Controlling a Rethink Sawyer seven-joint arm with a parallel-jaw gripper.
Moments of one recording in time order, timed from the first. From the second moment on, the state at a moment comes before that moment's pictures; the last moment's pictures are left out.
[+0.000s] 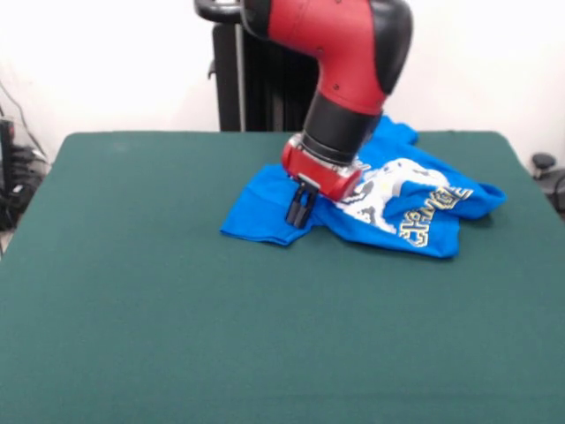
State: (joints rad) arm 0.20 -0.28 -0.39 1.75 0.08 0.02 2.39
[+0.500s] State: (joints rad) arm 0.51 -0.05 -0.65 1.72 0.42 -0.06 2.39
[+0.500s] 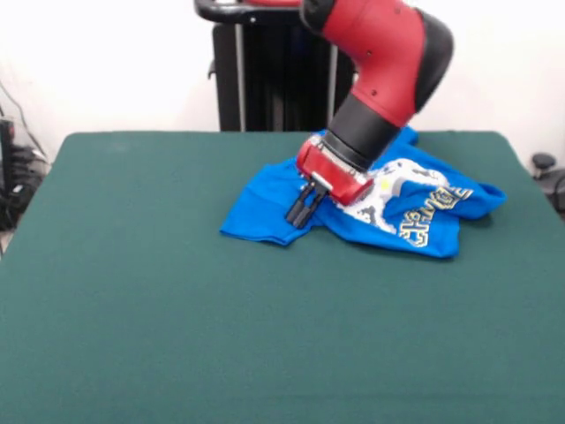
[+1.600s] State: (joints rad) arm 0.63 0.39 -0.87 1.68 0.99 -0.24 2.39
